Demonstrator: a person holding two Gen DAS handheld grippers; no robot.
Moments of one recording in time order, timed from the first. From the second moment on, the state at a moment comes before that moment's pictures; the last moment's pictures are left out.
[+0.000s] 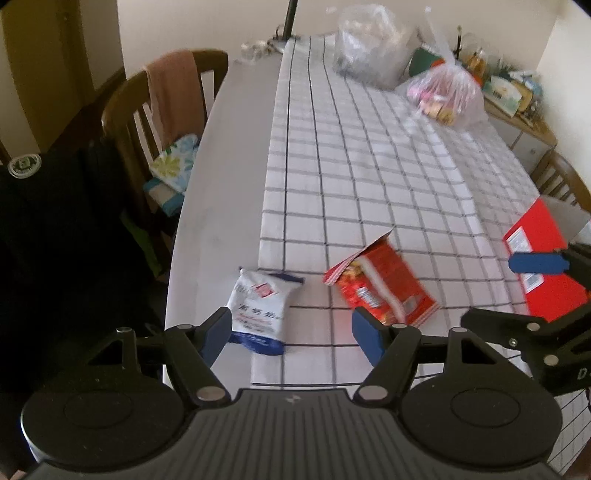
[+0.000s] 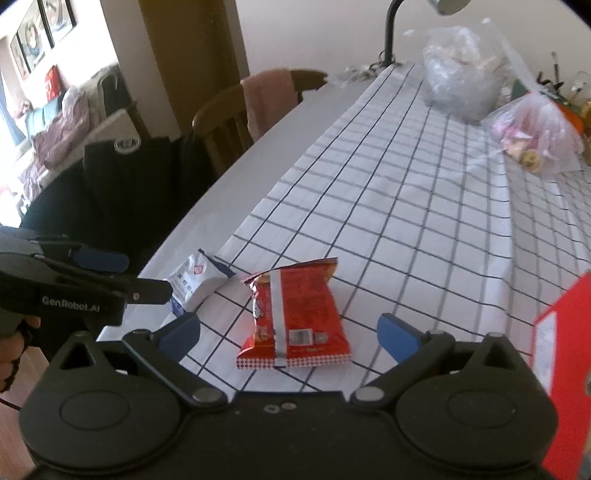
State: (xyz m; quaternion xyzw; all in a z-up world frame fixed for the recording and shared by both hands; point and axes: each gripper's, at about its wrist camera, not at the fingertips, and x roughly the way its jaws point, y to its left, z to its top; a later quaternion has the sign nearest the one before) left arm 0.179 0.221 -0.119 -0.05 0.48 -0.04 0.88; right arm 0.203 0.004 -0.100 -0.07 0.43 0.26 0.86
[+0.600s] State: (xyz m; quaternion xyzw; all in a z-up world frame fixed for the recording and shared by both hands) left arm 0.231 0.238 -0.185 -0.01 0.53 -0.05 0.85; right arm 0.254 0.047 -0.169 -0.15 0.47 0.25 0.83
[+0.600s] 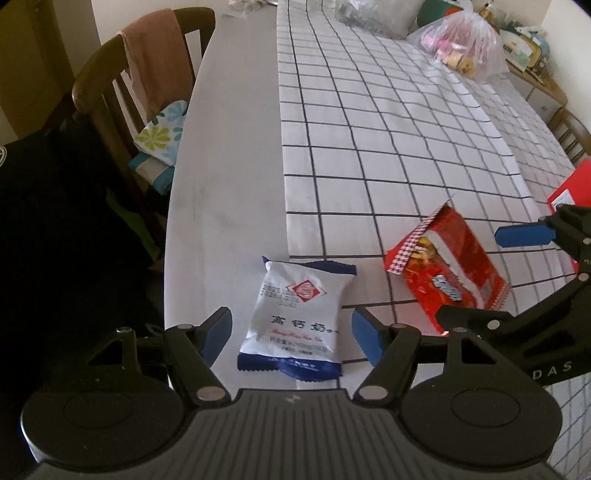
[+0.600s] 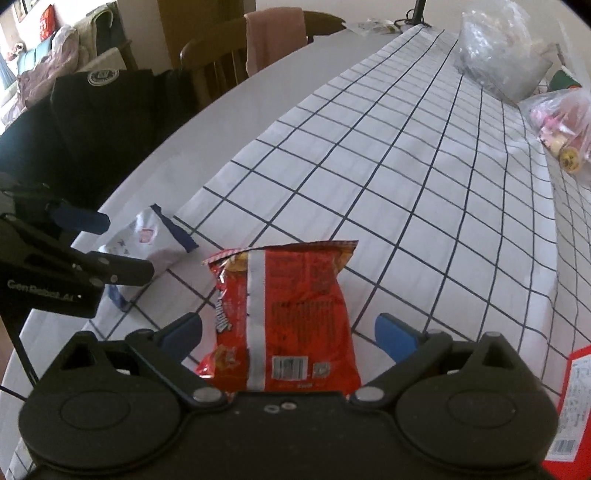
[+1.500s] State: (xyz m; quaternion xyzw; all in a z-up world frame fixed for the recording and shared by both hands) left arm 0.233 0.229 -0.181 -0.01 0.54 -0.04 0.84; right arm 0.239 0.033 -0.159 -0.10 0.48 0.21 0.85
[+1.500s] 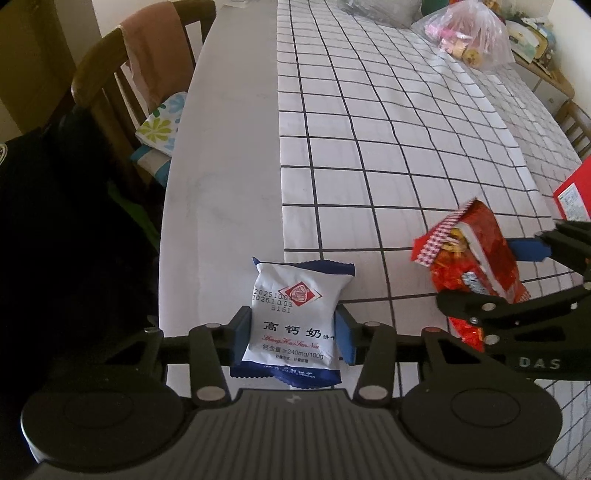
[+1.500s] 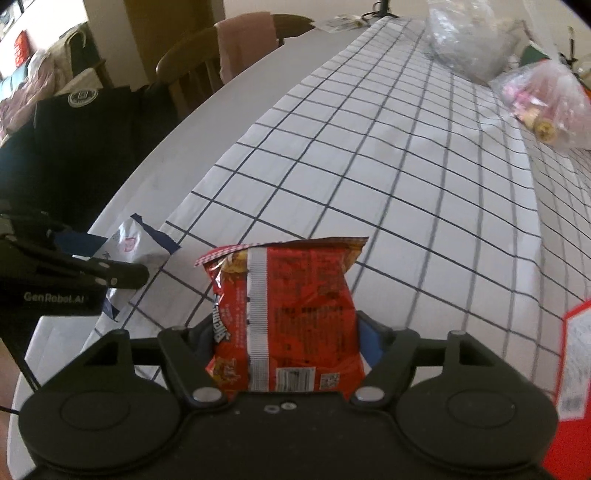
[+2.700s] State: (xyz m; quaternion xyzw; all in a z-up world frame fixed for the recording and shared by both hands) left arm 0.149 -0.032 -0.036 -0.03 0.46 -0.07 0.88; right arm 0.150 -0.237 -0.039 -0.02 0.42 0.15 0.89
